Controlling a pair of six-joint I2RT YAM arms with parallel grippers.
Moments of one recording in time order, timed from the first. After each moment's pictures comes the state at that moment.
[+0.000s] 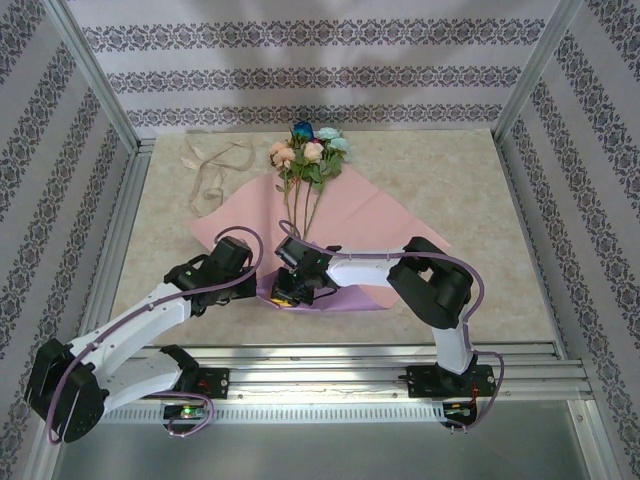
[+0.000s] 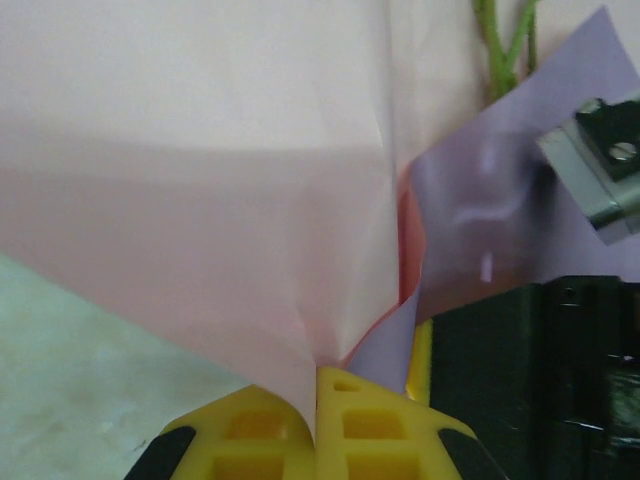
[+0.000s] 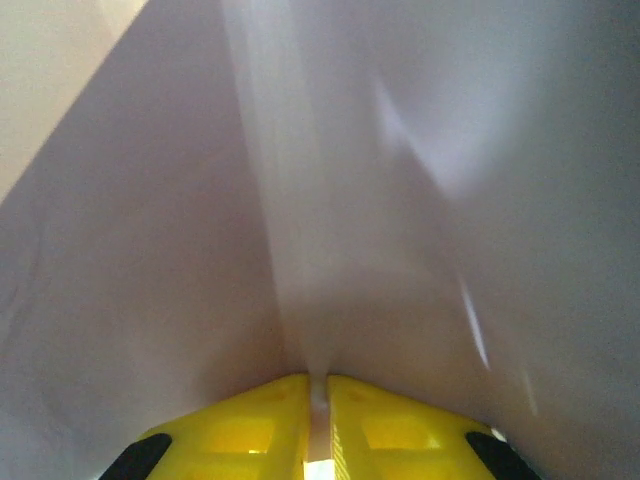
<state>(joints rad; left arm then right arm) -0.58 1.06 0.68 -0.67 -0.08 -0.63 0.95 1.97 1.17 -0.26 -0.40 1.25</state>
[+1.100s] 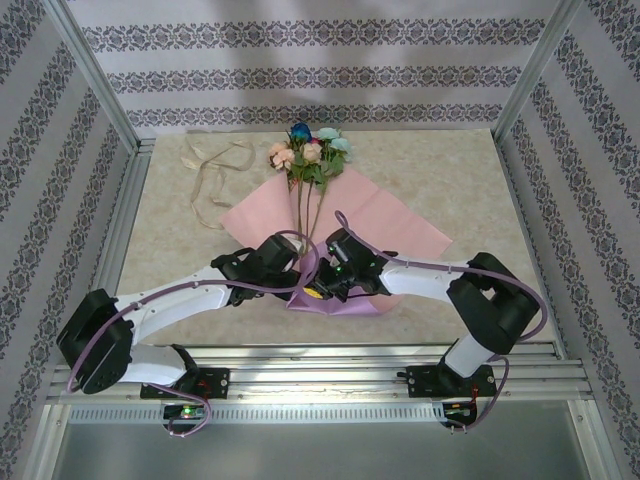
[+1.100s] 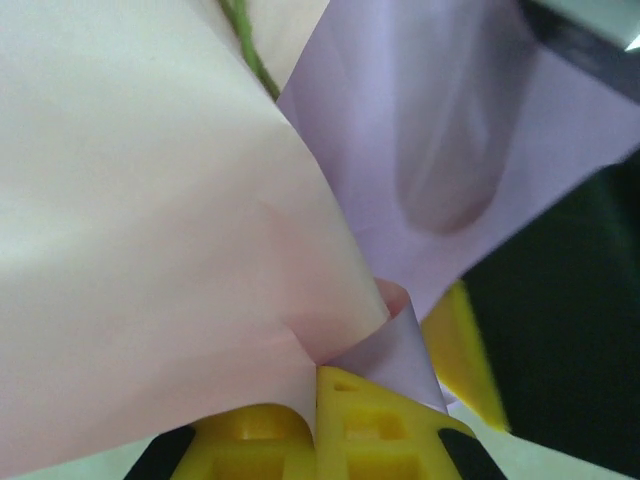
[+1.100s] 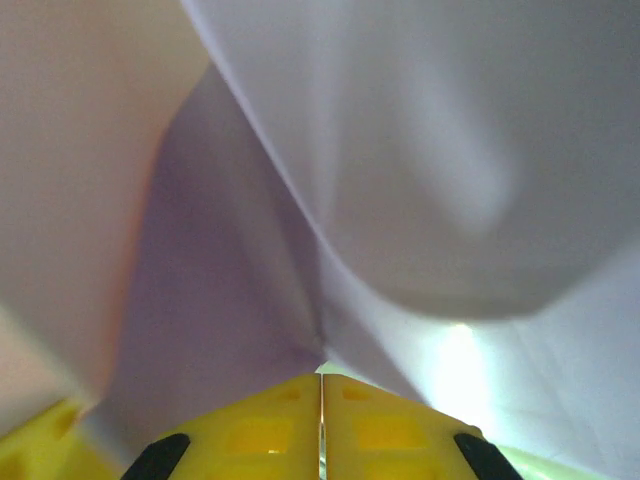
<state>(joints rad) -0.80 1.34 0.83 -0.50 -0.08 -0.37 0.78 1.62 0.79 -0.07 -0.48 1.31</state>
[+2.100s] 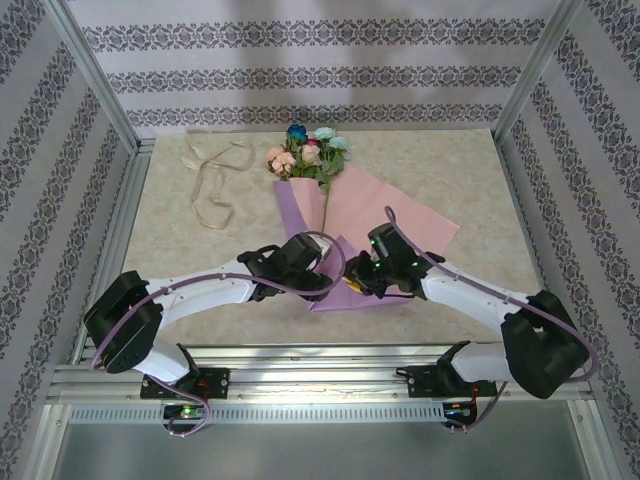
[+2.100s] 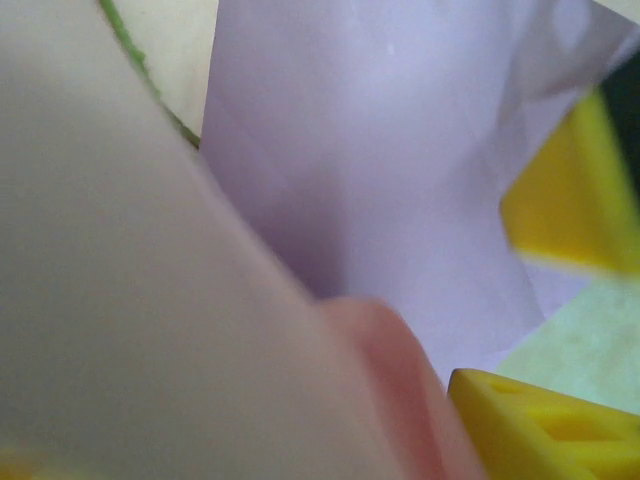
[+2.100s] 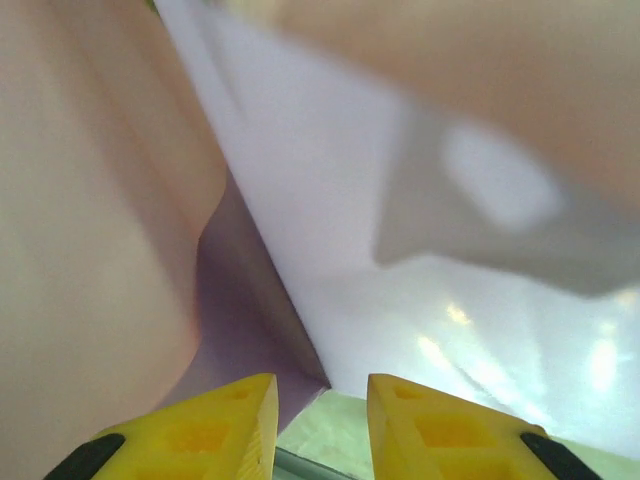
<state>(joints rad) -0.87 1.50 0.93 -0.39 -0.04 -0.30 0.57 1.29 0.67 -0.32 -0.38 1.22</state>
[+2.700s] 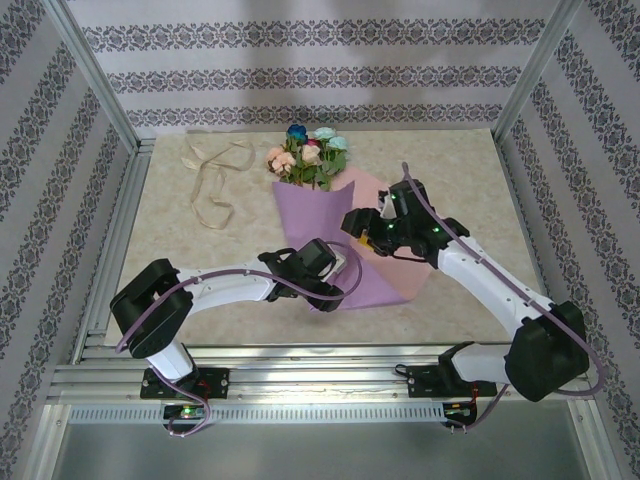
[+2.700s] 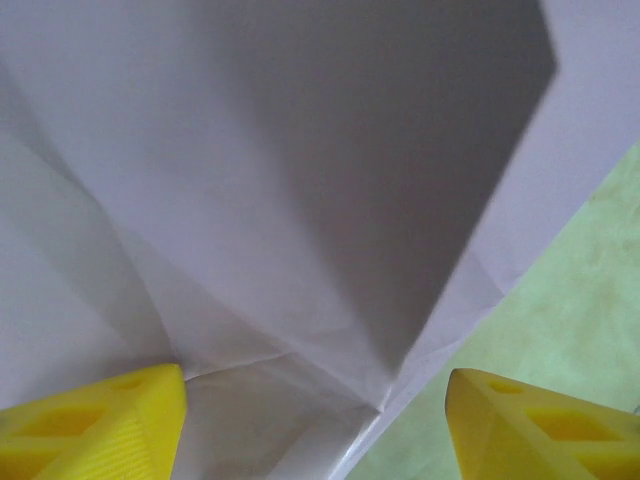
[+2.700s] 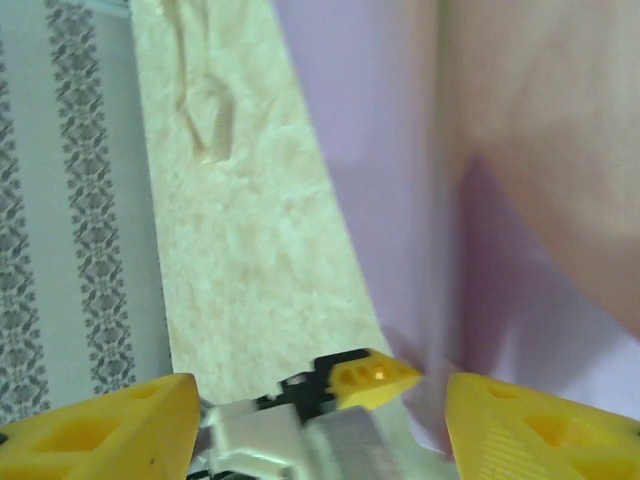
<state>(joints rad) -0.90 1.65 0.98 -0.36 0.07 -0.24 0.45 1.29 0.99 -0.46 -0.46 0.90</state>
